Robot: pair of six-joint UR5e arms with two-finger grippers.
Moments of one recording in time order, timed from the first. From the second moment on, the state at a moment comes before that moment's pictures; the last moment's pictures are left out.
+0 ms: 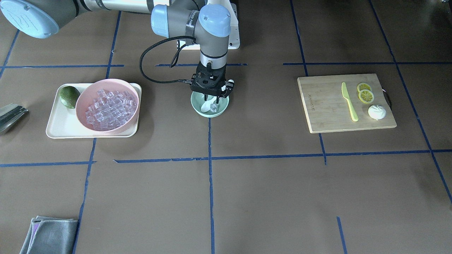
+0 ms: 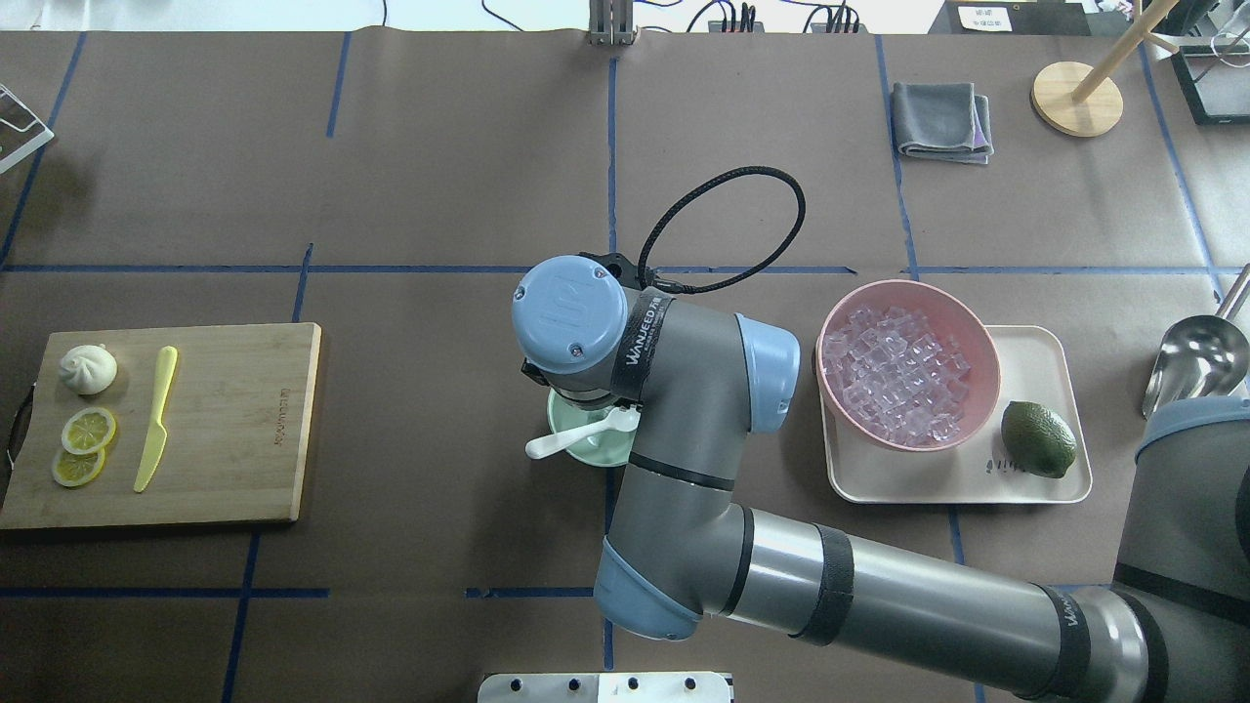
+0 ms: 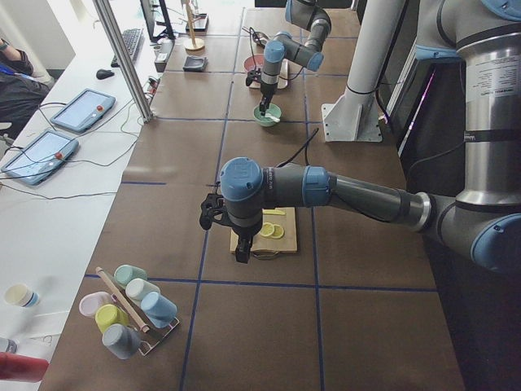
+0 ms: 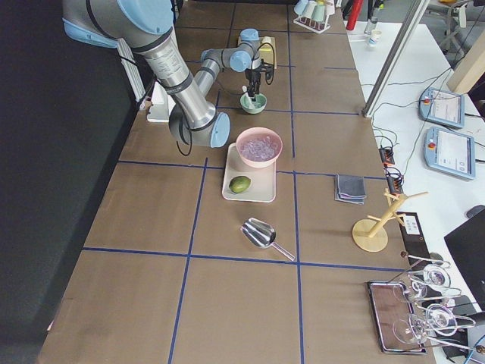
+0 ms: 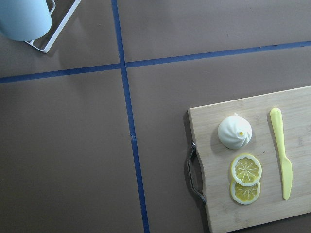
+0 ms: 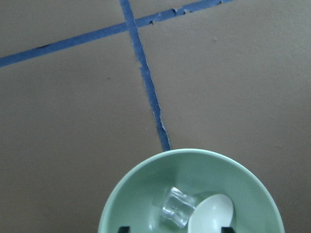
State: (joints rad) left arm -1.63 -1.45 -1.91 -1.29 -2.45 0.22; right arm 0.41 -0.70 1.55 -1.68 1.72 1.56
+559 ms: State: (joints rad) left arm -1.63 -1.46 -1.90 -1.29 -2.44 0.22; right arm 0.62 -0.74 1.60 -1.69 1.92 1.34
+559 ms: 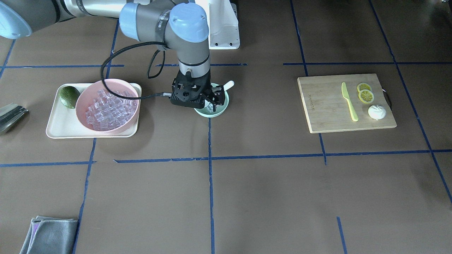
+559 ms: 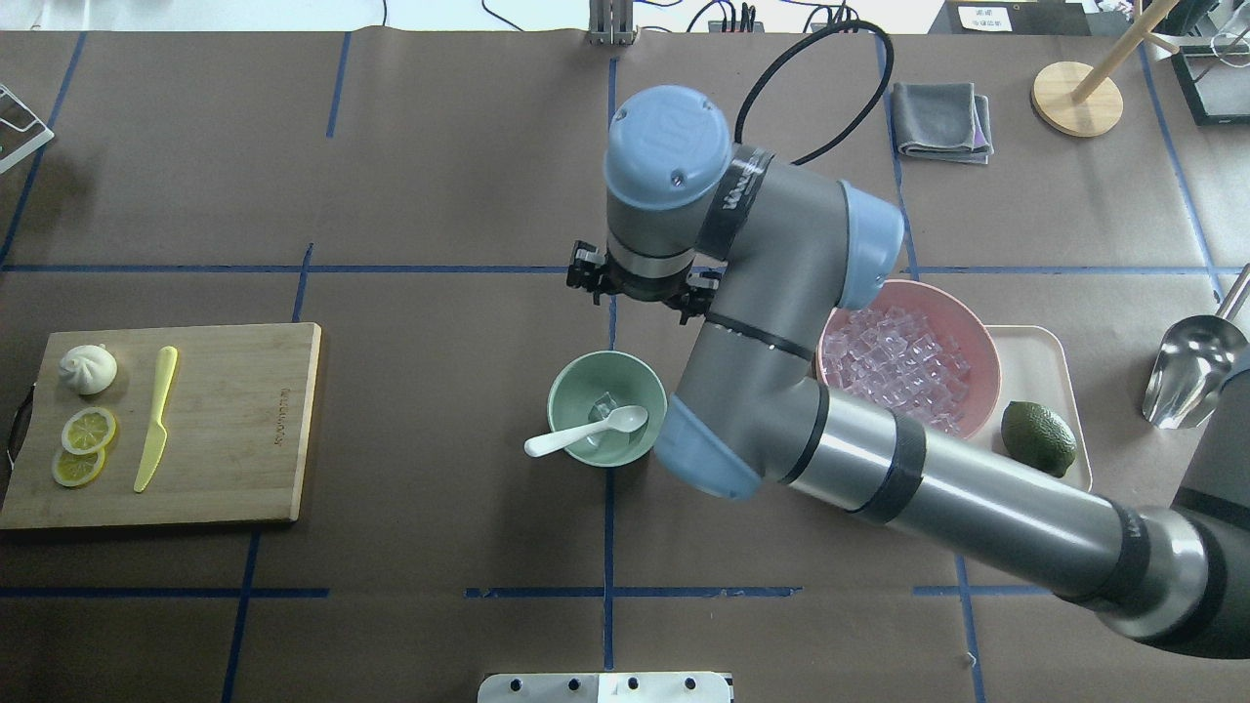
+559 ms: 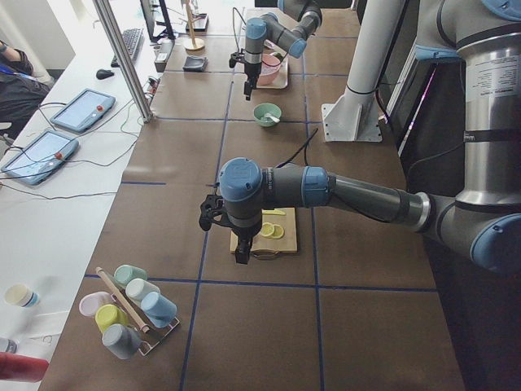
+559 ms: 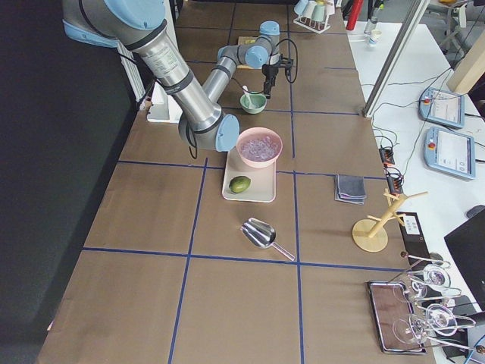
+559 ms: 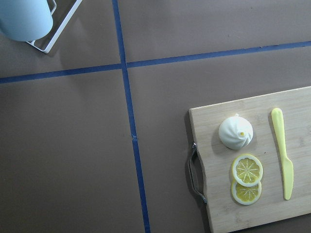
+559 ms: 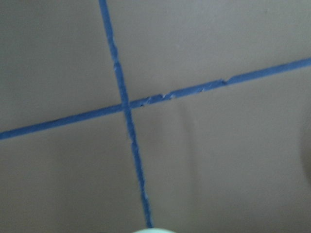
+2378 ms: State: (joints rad) left arm -1.63 -1.47 -1.88 -1.29 -2.35 0.22; right arm 1.57 -1.83 1.91 -1.68 2.32 -0.24
